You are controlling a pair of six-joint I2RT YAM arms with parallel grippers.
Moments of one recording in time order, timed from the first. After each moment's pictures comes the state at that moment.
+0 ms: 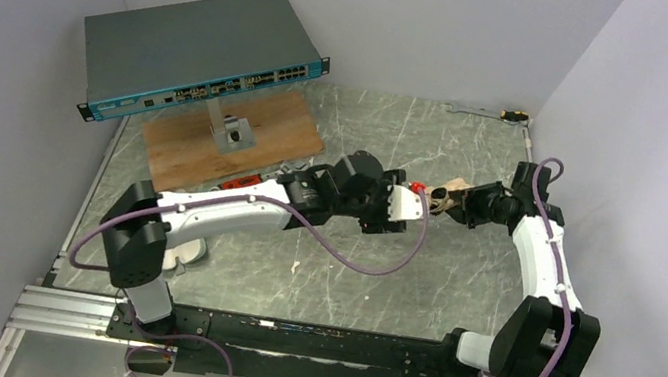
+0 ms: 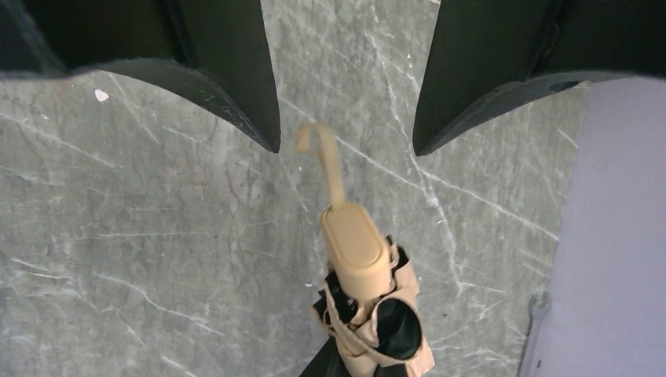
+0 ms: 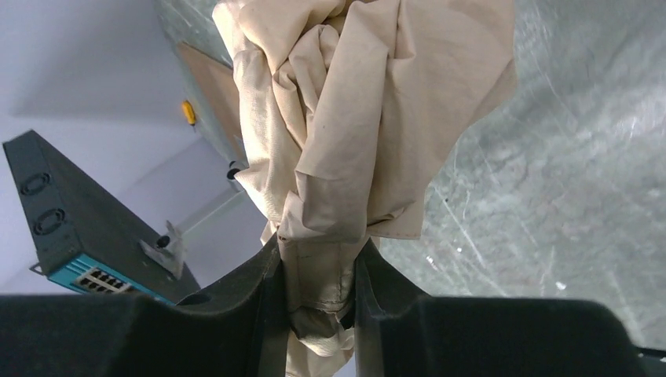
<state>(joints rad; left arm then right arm) -1.03 1.65 1.38 -0.17 0.12 0.52 -0.19 1.30 0.98 -0.64 -0.50 1.12</state>
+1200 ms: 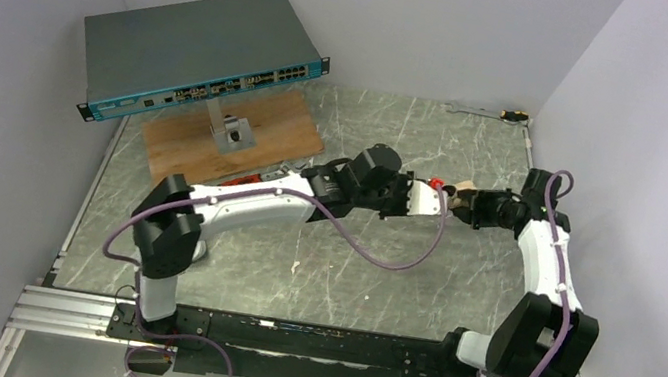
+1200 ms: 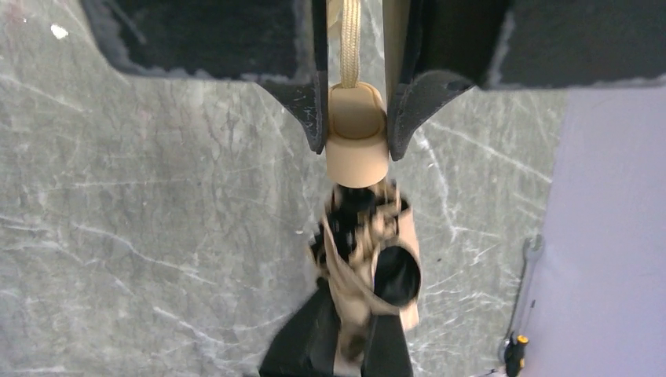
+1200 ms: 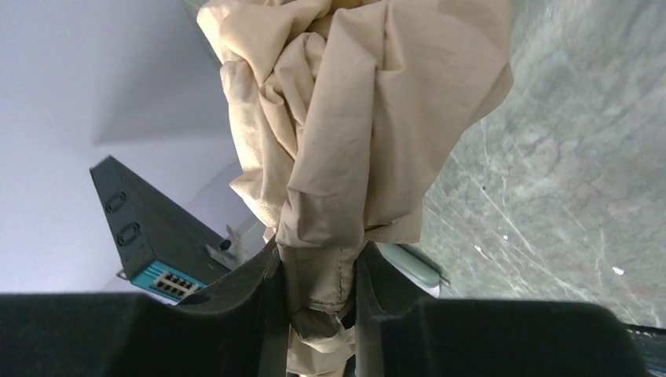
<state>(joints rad) -1.04 1.86 1.57 -0.13 0.19 0.55 -0.25 1.26 0.90 -0.59 -0.59 1.30</state>
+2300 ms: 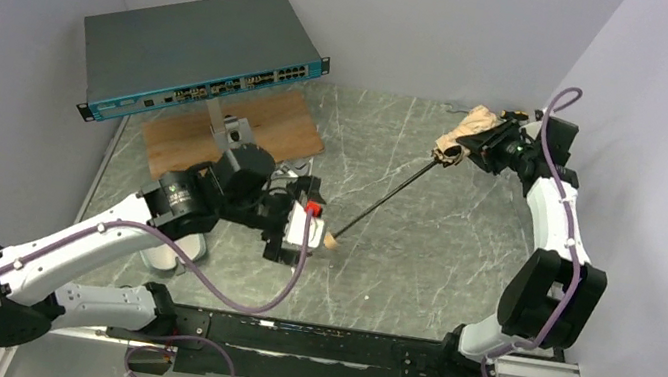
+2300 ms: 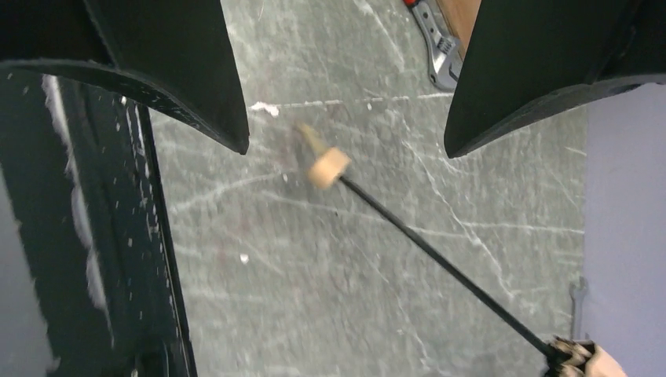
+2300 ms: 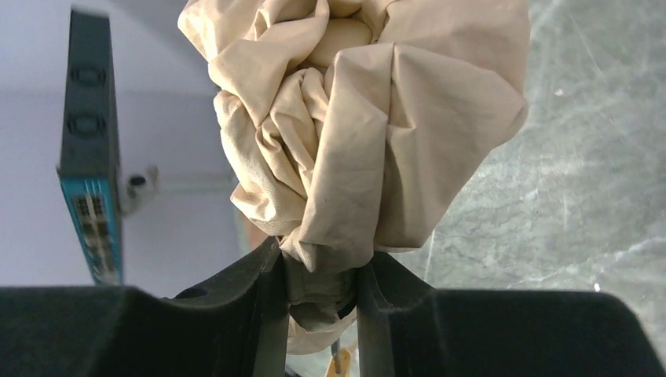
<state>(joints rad) -0.95 1.05 1.12 -0.63 0.39 0.73 -0.25 1.56 1.27 -0.33 -0.66 0.80</state>
